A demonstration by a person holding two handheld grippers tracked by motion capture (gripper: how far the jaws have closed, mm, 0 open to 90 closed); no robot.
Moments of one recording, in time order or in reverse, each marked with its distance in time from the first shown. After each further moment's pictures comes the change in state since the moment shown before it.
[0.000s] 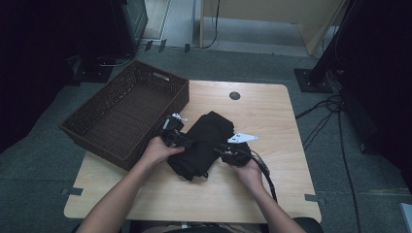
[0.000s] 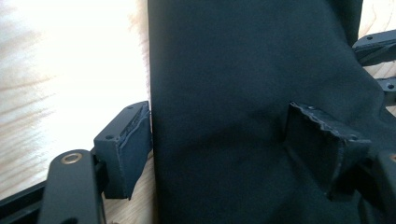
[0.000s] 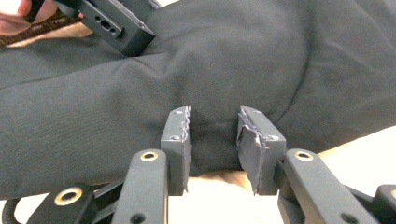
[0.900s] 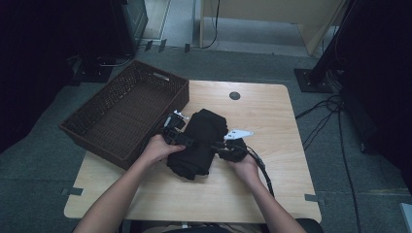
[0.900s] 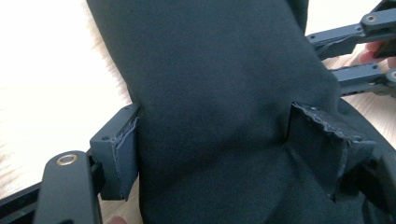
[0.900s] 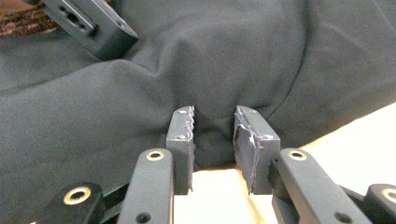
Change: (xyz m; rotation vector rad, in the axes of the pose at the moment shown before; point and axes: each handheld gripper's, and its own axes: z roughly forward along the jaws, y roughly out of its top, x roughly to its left) left arm -0.005 0.010 -0.006 0.053 -0.038 0.017; right arm -0.009 0.006 0.020 0.011 0.041 -0.028
